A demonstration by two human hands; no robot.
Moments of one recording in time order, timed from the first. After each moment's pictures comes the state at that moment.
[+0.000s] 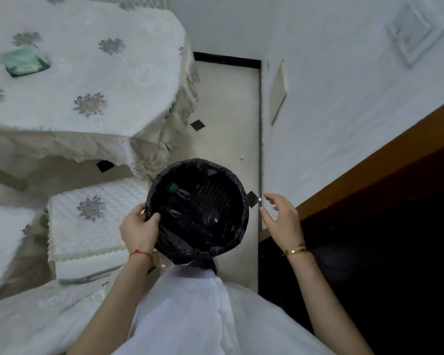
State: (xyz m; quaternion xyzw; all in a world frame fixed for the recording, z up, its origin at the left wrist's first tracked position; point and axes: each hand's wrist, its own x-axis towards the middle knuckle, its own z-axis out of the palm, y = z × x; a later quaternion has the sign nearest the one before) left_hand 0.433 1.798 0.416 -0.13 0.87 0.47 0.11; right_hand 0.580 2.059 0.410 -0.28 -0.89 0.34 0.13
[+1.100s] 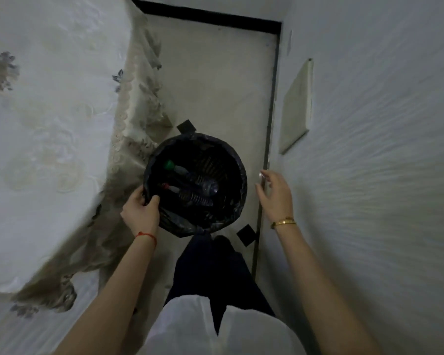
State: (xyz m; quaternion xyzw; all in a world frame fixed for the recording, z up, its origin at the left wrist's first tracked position) left_hand 0.049 2.173 0.300 -0.20 0.87 0.44 0.11; right_hand 0.162 2.436 0.262 -0.31 -0.88 0.36 0.06
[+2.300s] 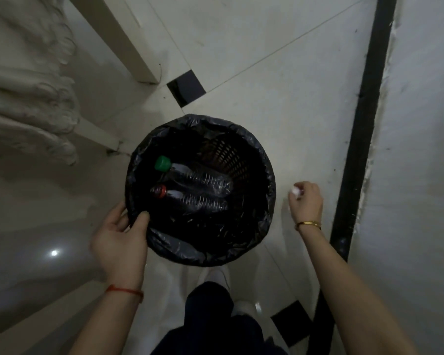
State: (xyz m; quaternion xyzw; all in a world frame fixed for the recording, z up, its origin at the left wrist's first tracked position) left_hand -0.097 2.235 -0.218 -0.28 0.82 0.50 0.07; right_hand -0.011 2.546 -0.383 -0.43 -0.85 0.31 -0.02
